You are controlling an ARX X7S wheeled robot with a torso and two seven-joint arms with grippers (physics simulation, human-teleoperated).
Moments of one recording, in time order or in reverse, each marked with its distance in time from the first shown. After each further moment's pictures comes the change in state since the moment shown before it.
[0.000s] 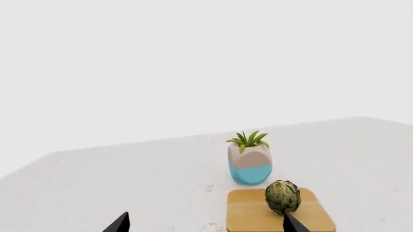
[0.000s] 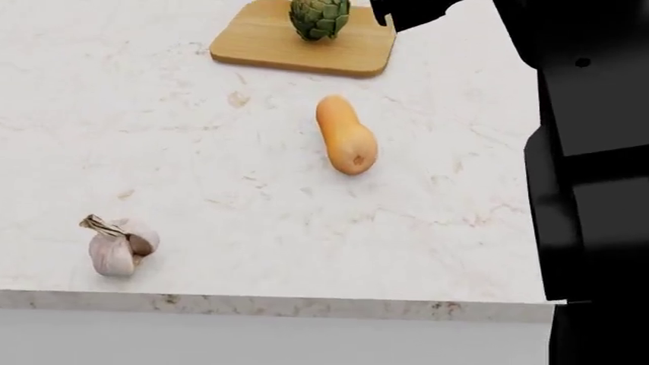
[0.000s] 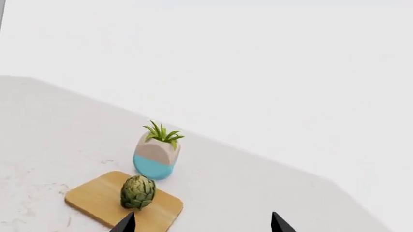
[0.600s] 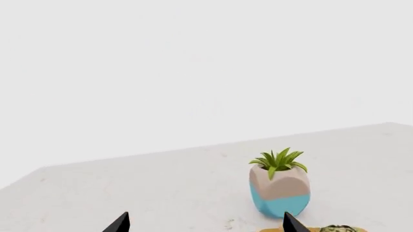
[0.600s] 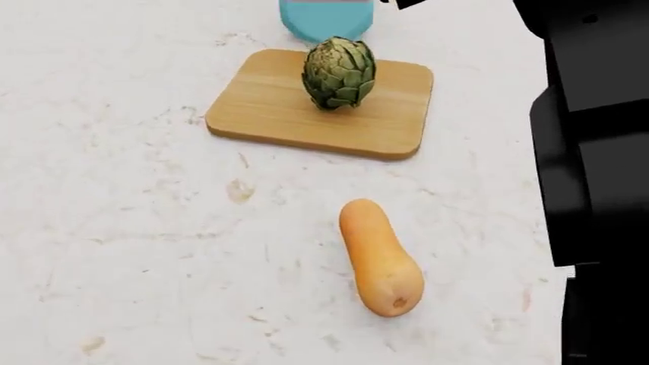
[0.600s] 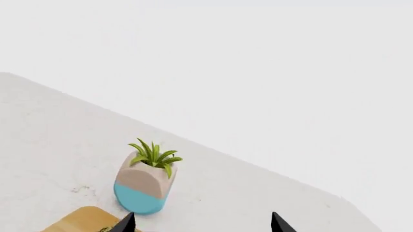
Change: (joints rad) left arm -0.039 -0.008 0.011 -0.003 -0.014 -0.015 -0.008; right arm 0.073 0.012 -0.042 0.059 0.009 0.000 -0.014
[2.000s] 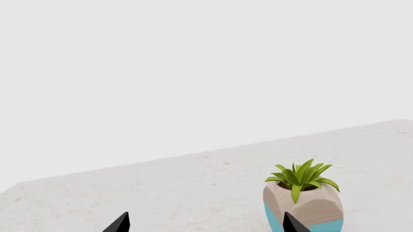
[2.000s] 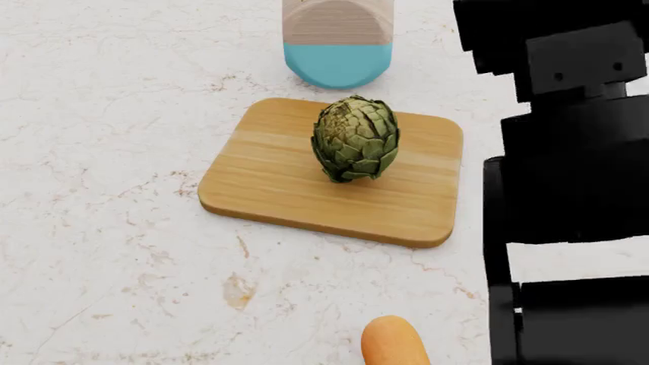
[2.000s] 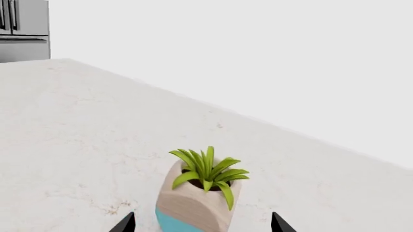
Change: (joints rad) left arm -0.017 -0.004 0.039 -0.015 -0.033 0.014 -0.004; right arm 0.277 -0.187 -0.070 0.971 0.032 -0.465 -0.150
